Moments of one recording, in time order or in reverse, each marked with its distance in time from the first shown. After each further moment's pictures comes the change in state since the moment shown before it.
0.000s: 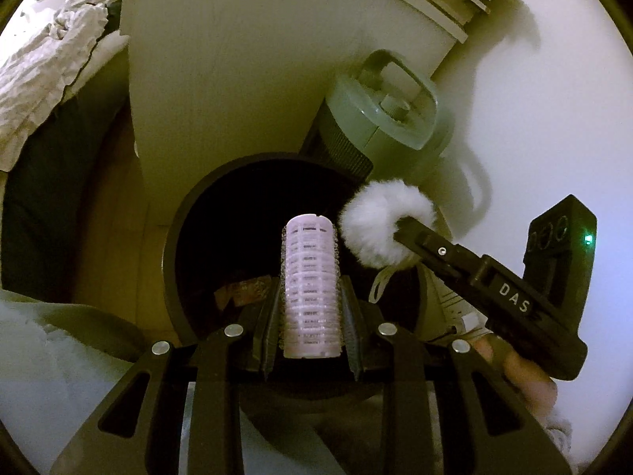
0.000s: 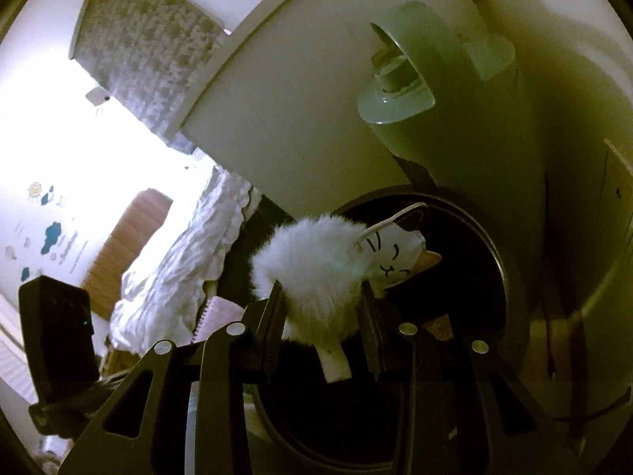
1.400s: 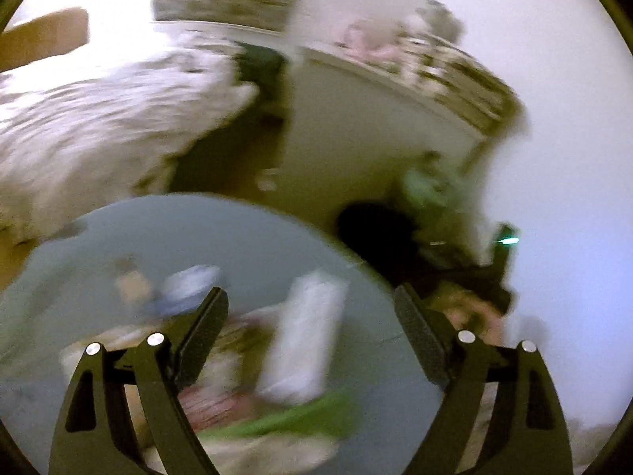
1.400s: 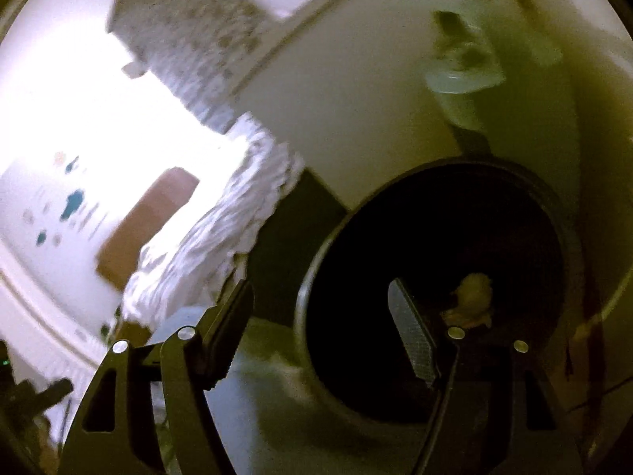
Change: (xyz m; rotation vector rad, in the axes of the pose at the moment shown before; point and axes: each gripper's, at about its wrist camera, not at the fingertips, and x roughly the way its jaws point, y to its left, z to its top) left arm -0.266 0.072 -0.170 -0.206 -0.294 0.253; right arm -0.011 0.057 -0.061 -0.158 0.027 0.125
